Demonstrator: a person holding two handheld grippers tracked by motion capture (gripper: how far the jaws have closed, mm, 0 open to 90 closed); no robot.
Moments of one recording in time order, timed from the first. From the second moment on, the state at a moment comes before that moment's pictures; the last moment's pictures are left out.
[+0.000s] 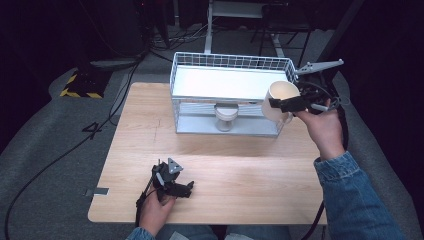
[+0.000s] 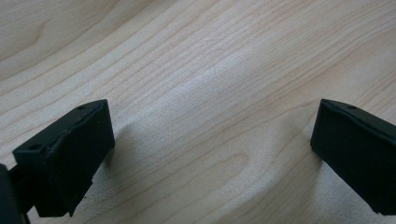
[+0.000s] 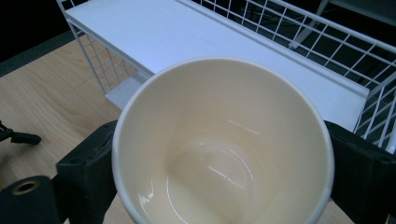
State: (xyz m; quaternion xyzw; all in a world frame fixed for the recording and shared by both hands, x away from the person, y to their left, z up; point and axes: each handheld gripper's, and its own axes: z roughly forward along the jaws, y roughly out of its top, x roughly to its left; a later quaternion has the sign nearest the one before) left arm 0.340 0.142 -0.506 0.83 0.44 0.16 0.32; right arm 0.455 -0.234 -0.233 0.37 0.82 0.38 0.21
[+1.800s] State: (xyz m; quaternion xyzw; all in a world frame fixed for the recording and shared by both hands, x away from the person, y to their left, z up) left arm 0.343 0.137 -0.506 0.83 0.44 0.16 0.32; right arm 0.576 -0.150 -0.223 0.36 0.83 0.38 0.21
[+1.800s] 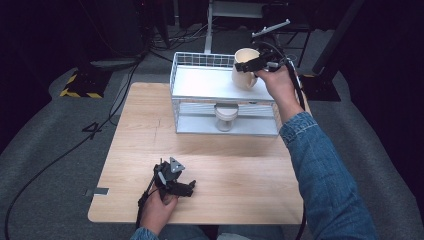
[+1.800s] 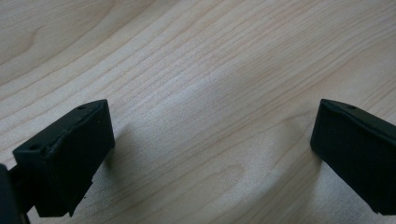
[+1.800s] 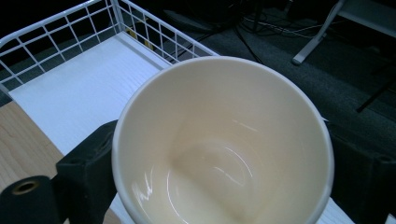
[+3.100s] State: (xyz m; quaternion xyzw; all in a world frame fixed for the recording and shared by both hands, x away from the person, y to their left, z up) left arm 0.344 0.135 -0.506 0.83 0.44 0.15 0.32; right arm 0.600 -0.123 -0.236 0.37 0.83 0.38 0.17
